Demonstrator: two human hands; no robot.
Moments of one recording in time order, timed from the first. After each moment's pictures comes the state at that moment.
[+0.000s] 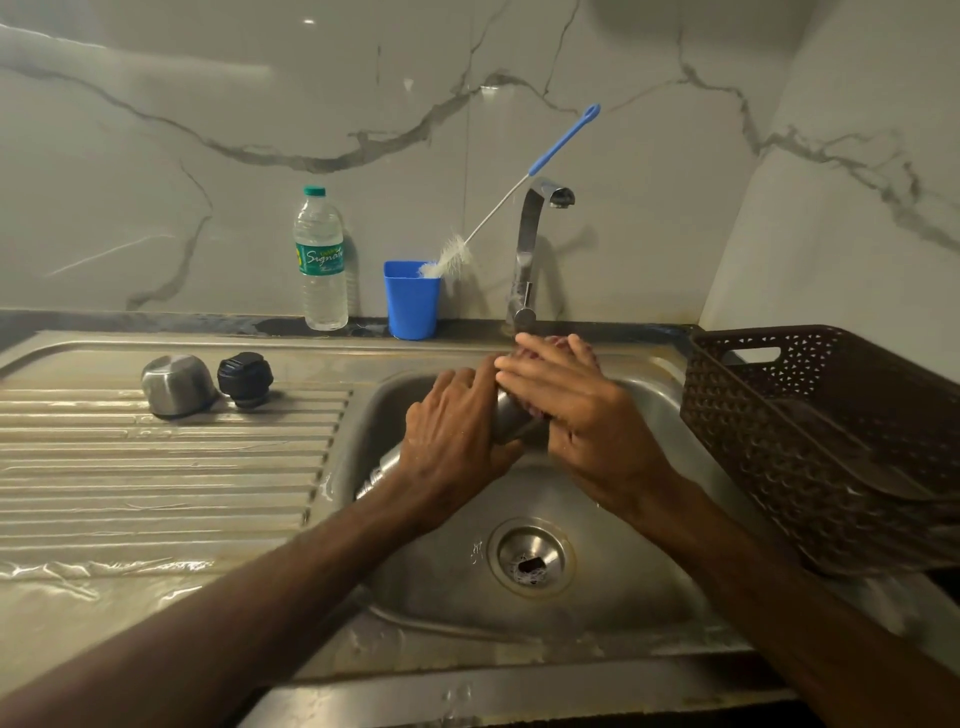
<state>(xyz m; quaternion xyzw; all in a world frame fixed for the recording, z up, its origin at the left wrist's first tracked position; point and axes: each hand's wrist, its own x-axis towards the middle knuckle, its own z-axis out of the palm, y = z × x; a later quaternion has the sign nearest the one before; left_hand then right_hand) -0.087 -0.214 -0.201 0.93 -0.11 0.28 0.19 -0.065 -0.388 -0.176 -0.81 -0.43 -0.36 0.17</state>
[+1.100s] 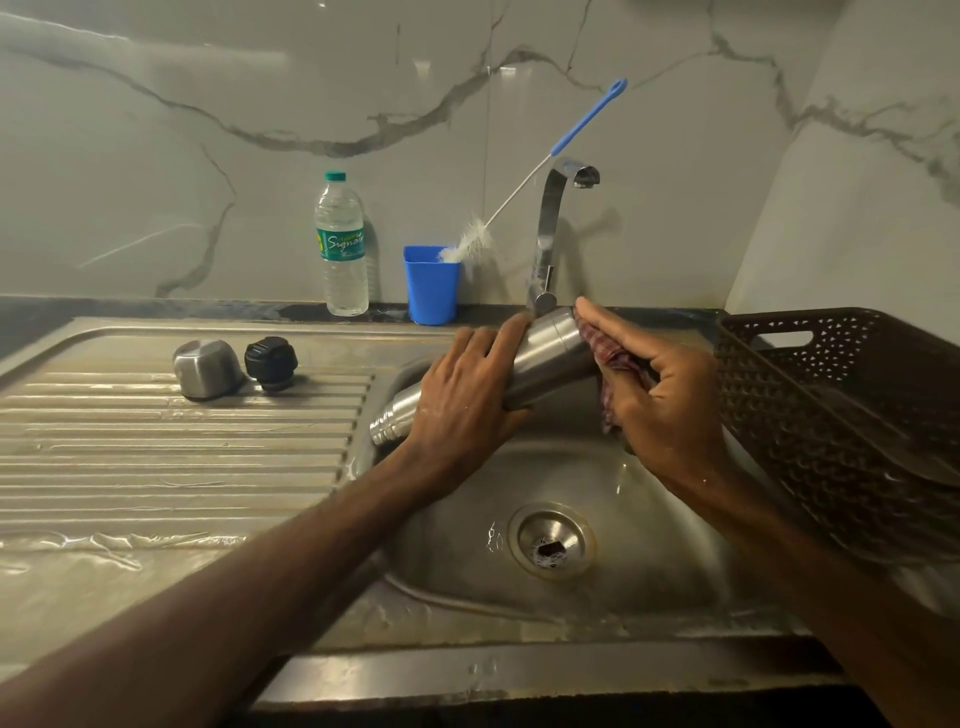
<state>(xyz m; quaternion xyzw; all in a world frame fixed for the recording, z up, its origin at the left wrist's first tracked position) -0.082 -0.204 -0.193 0.92 -0.14 0.33 0.17 -0.084 -0.402 -0.161 -0.76 -0.30 -0.35 0.46</state>
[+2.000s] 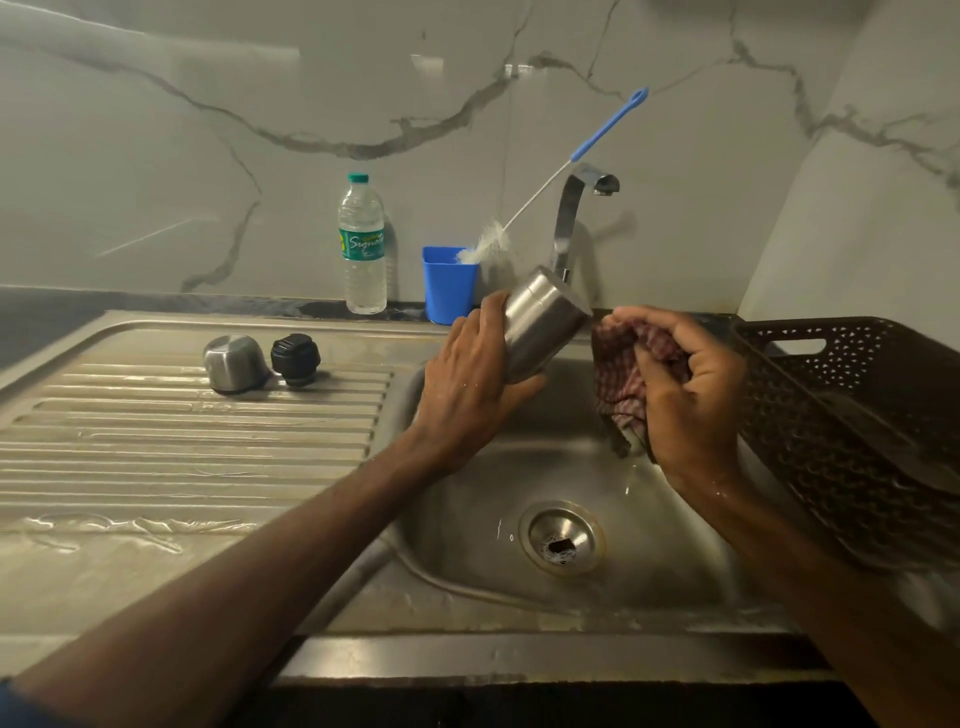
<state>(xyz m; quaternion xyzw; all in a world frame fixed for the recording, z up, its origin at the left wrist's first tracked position) -0.074 -0.191 -0.183 0.90 -0.10 0.35 0.25 -0.084 -0.394 -0.159 -0.70 -0.24 -0.35 0.57</state>
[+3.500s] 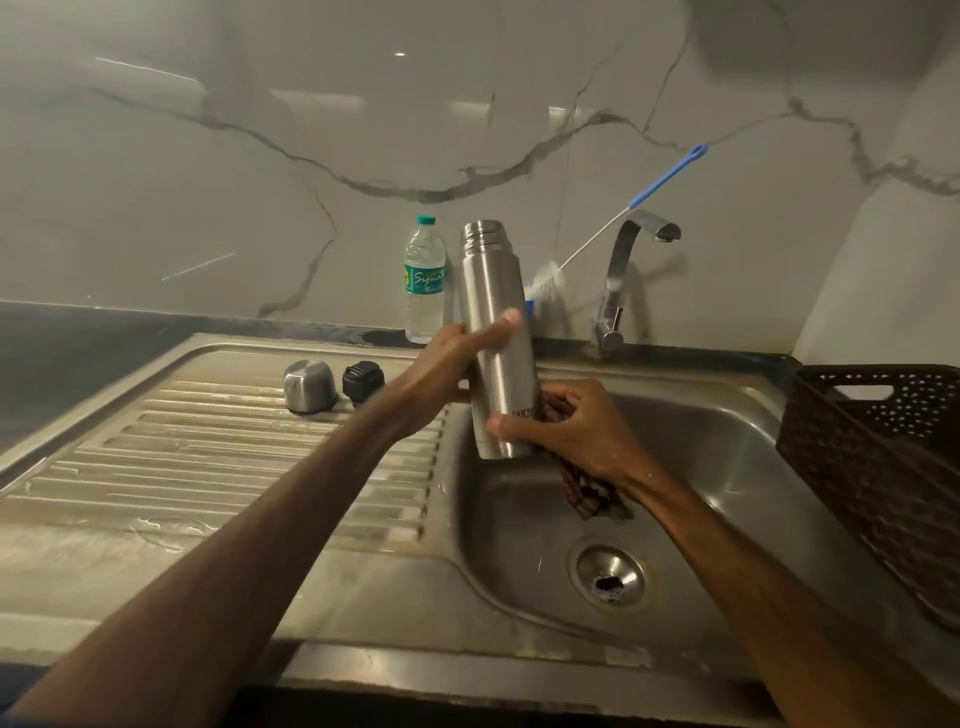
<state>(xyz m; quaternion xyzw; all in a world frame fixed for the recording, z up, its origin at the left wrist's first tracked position) -0.085 -0.097 -0.129 0.78 -0.07 0.04 0.62 -0.076 -0.298 -0.160 -0.77 -0.29 0.04 0.56</state>
